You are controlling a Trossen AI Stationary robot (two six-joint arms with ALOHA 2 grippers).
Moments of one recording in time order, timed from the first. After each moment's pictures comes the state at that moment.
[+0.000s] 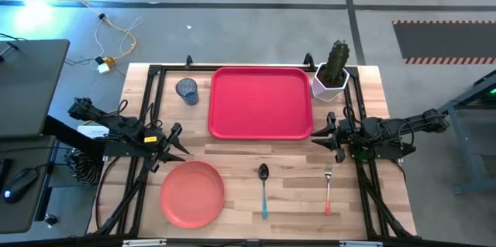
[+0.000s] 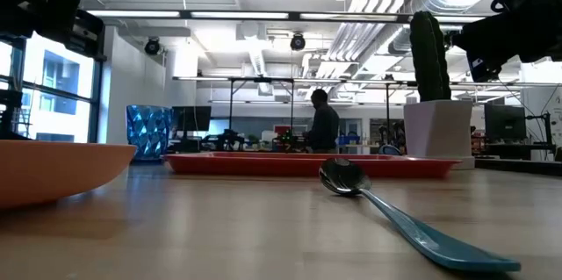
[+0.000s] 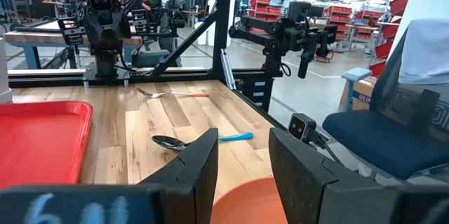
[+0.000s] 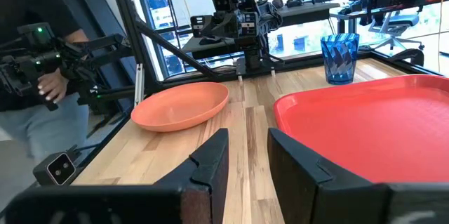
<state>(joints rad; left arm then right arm) -0.41 0.02 0.02 0.00 -0.01 -0.08 0.23 0.06 0.01 0.04 0.15 0.18</state>
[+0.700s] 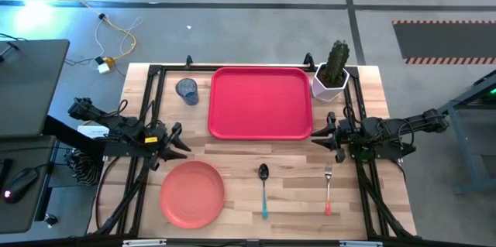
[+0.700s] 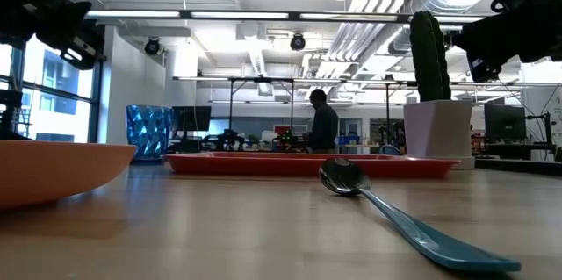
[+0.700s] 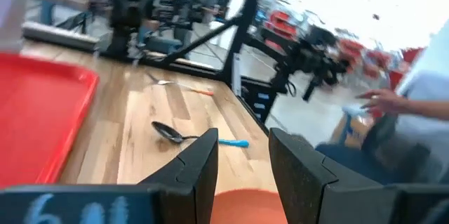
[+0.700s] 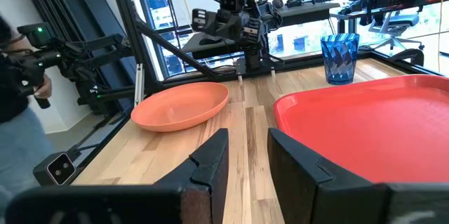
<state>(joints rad) -0.41 0.02 0.02 0.01 -0.10 -0.33 0.23 0.06 0.01 0.04 0.15 0.18</state>
